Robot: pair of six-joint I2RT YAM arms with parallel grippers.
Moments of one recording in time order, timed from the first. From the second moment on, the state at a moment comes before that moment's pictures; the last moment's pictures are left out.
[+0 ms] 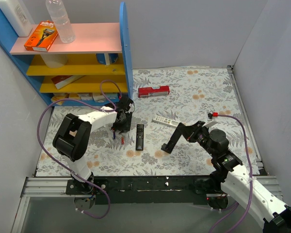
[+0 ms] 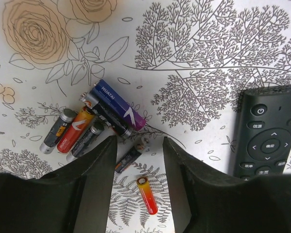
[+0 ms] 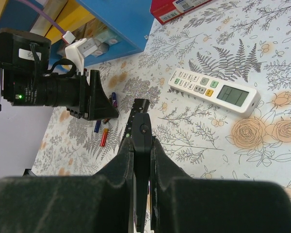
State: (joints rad) left arm -0.53 1.74 1.07 -0.53 -0.16 -0.35; right arm 0.54 0.53 0.26 0.09 -0.04 0.75
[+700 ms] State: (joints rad) left arm -0.53 1.74 1.07 -0.58 -0.15 -0.39; right arm 0.54 0.56 0.26 0.12 -0.05 0.75
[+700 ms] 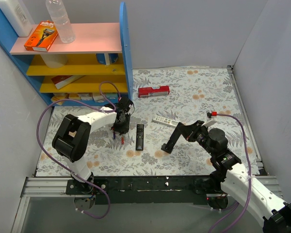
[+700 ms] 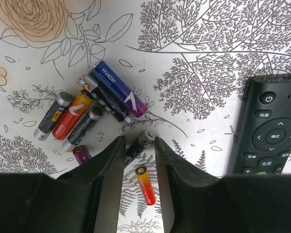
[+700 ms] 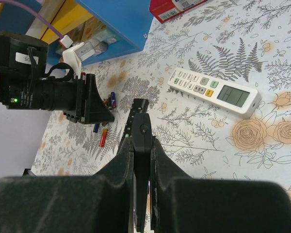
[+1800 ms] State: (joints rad) left arm -0.59 1.29 1.09 -0.48 0.02 -0.41; right arm 0.53 0.55 0.32 0.13 -0.11 0.79
